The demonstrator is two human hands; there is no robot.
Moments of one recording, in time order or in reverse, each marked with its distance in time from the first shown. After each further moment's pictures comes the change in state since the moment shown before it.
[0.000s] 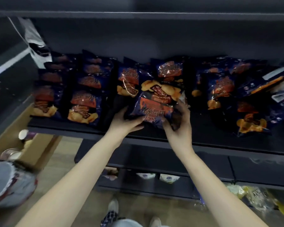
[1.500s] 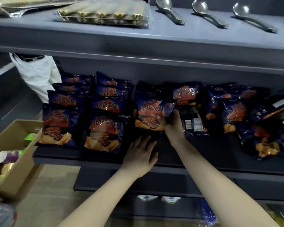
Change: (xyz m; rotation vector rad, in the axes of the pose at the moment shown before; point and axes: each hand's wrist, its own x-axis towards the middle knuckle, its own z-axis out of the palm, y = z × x) left_hand 0.045 -0.058 -0.058 1.461 -0.238 0.465; right_hand 0.094 0.023 0.103 -0.158 0.034 0.298
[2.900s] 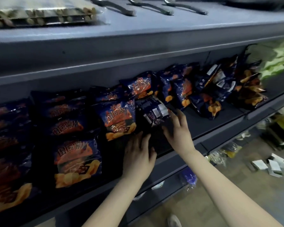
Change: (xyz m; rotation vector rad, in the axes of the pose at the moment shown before) left_hand 0.007 0.018 -0.003 -0.298 0.188 0.283; right_hand -0.080 0.029 -0.073 -0.889 0.378 -0.224
